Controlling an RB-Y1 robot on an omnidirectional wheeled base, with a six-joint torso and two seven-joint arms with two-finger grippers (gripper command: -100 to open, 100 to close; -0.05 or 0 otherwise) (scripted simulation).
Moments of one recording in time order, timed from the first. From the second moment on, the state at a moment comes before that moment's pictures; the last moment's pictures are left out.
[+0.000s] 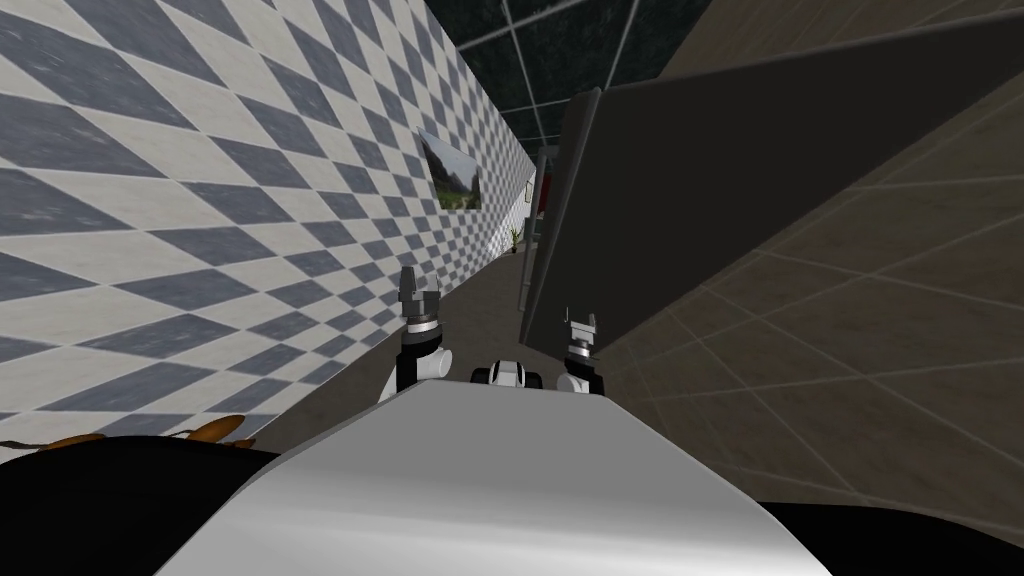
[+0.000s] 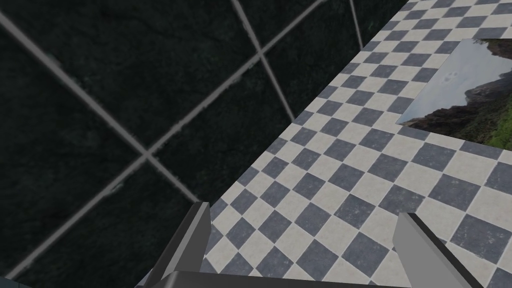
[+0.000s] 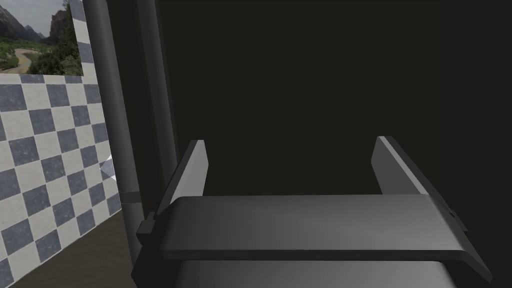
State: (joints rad) left arm 0.45 -0.04 -0.01 -2.21 0.03 -0.64 -0.11; right arm 0.46 -0.16 0.22 -1.89 -0.58 -0.66 -1.08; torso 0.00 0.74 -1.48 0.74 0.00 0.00
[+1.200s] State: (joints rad) left arm 0.45 -0.04 -0.01 -2.21 0.03 -0.64 -0.11; right arm 0.41 -0.16 0.25 -1.77 -0.73 -0.70 -1.38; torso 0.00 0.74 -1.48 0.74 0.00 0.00
